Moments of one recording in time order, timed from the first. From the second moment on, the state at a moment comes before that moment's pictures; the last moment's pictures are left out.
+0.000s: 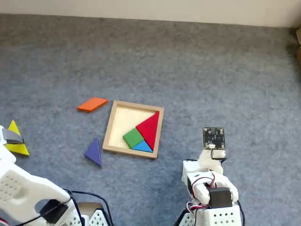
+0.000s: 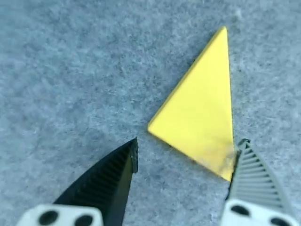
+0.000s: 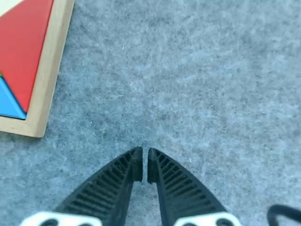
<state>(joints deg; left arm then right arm) -59.9 21.9 0.4 71.2 -25.8 -11.6 -104.3 96.0 71.7 -3.6</state>
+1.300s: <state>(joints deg) -47.6 42.0 -16.2 72.6 -25.7 -11.6 -104.3 96.0 71.7 -3.6</state>
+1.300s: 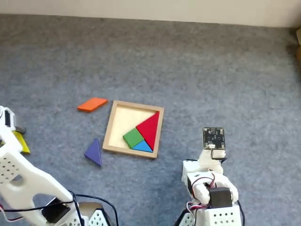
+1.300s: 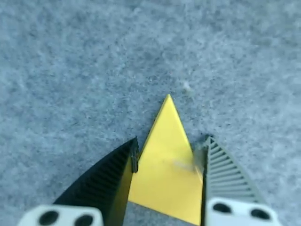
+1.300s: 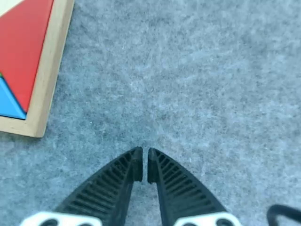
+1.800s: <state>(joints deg) -40.2 22.8 -3.4 81.1 -21.5 -11.6 -104.3 96.0 71.7 -3.6</state>
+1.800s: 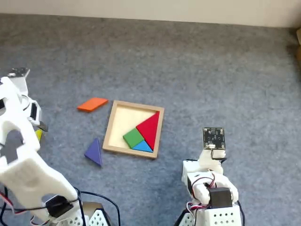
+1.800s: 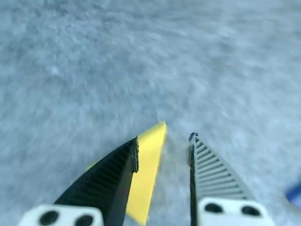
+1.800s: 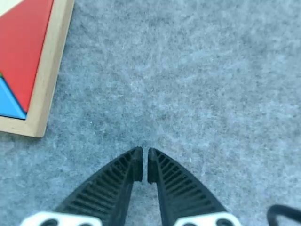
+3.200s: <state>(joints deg) -44.4 25.1 8.5 70.3 -31.6 -11.6 -104.3 96.0 71.7 -3.6</state>
